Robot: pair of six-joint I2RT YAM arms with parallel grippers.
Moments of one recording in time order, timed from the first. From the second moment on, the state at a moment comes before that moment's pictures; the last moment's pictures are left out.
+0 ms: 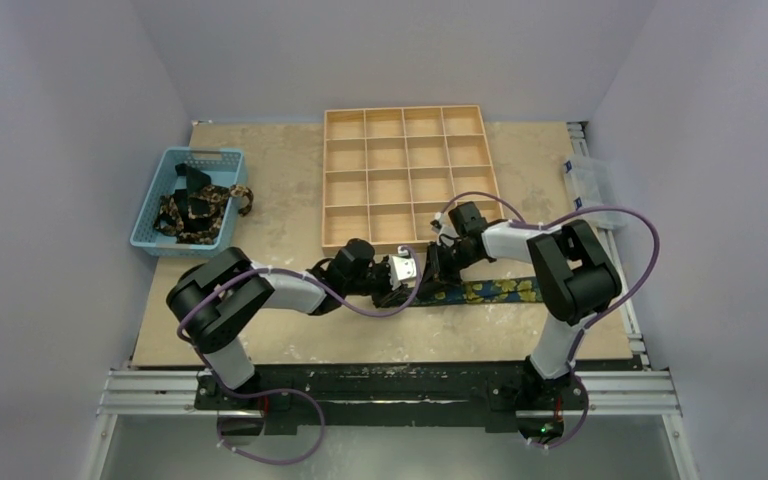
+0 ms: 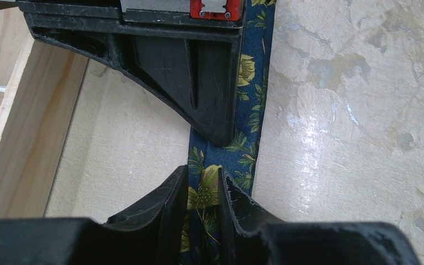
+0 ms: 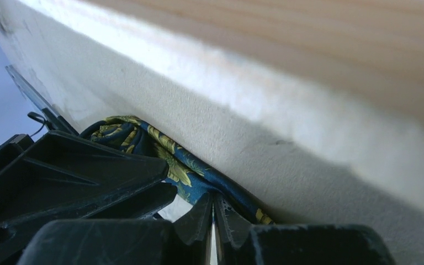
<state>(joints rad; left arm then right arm) -0.83 1.70 0.64 0.52 0.42 0.31 0.40 1.81 0.90 -0.37 -0.66 0.44</state>
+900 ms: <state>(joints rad) -0.83 1.67 0.58 0.56 0.45 0.31 0.50 1.73 0.91 -0.31 -0.75 0.58</state>
